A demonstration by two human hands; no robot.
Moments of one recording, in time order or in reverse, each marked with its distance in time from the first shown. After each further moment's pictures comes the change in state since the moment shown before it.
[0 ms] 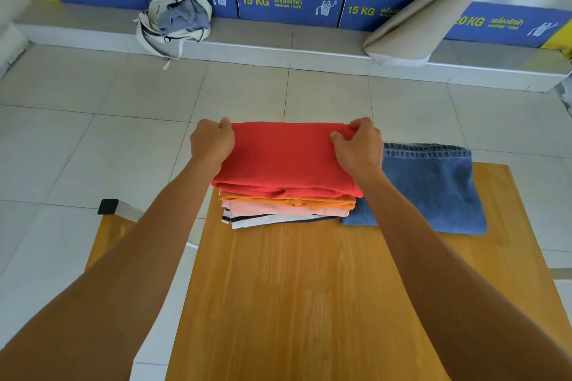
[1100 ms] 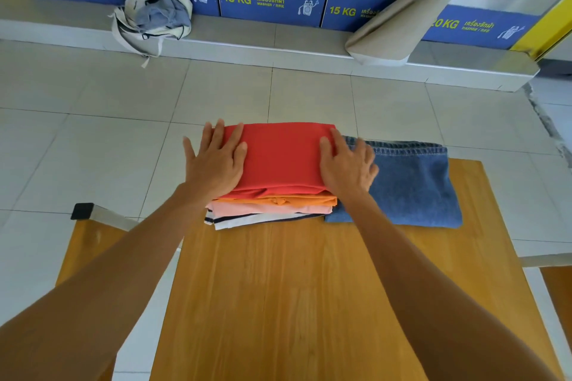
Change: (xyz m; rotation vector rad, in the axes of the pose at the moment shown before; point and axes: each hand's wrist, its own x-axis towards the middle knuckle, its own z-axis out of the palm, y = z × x) left_hand -0.011 -0.044 0.030 0.708 -0.206 0.587; right_hand -0.019 0.032 0.004 -0.371 -0.019 0.012
